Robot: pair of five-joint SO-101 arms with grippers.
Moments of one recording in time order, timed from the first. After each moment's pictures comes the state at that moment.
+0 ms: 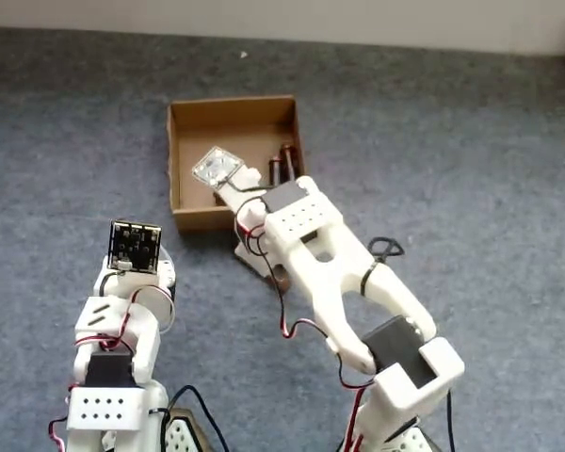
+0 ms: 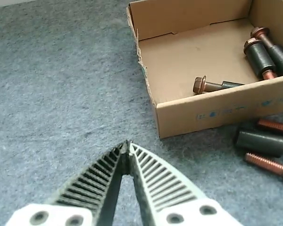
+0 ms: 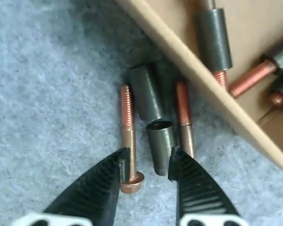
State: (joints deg) left arm -6.7 -89.0 95.2 33.9 -4.0; right arm -37.9 9.9 10.9 64.8 24.0
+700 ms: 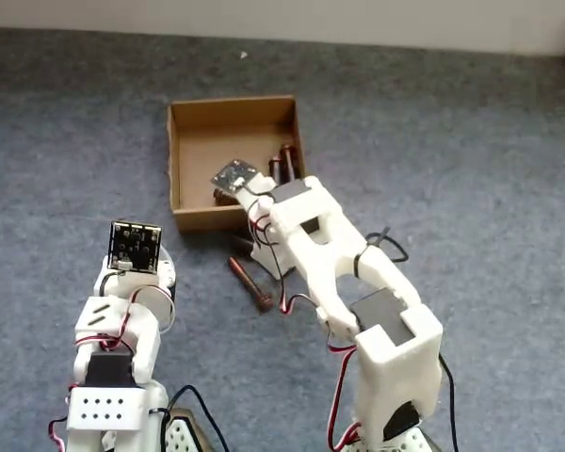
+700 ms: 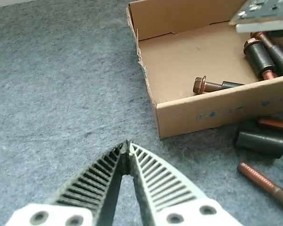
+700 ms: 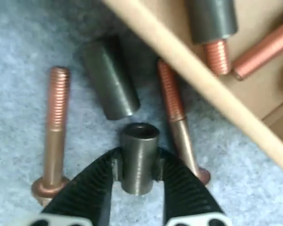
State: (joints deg) left arm -6.7 -89.0 95.2 33.9 -4.0; right arm -33.7 21.0 8.7 64.1 24.5
